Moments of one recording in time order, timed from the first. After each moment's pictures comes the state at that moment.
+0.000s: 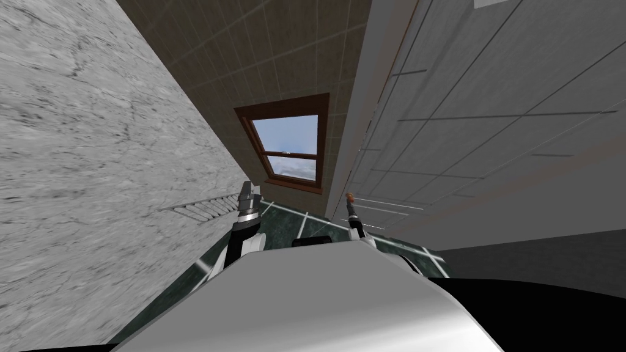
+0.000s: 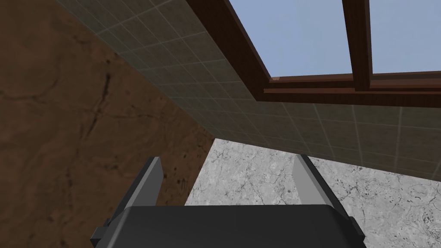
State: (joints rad) arm -0.12 -0.21 -0.23 -0.52 -0.06 -0.89 0.33
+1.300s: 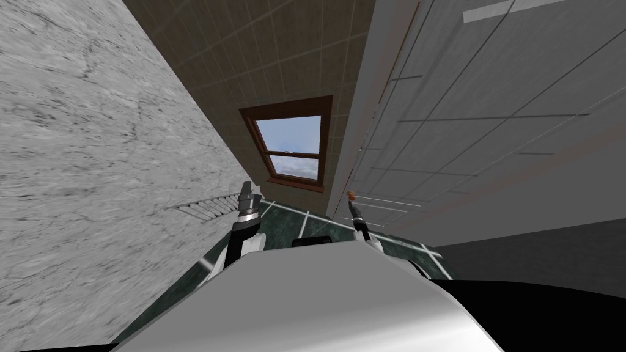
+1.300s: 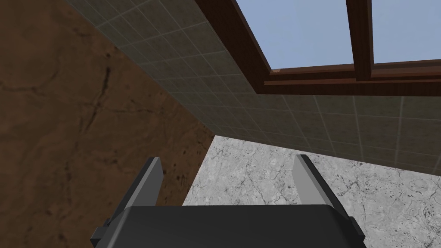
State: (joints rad) arm -0.09 -0.25 -0.29 -0.51 0.01 -0.91 0.64
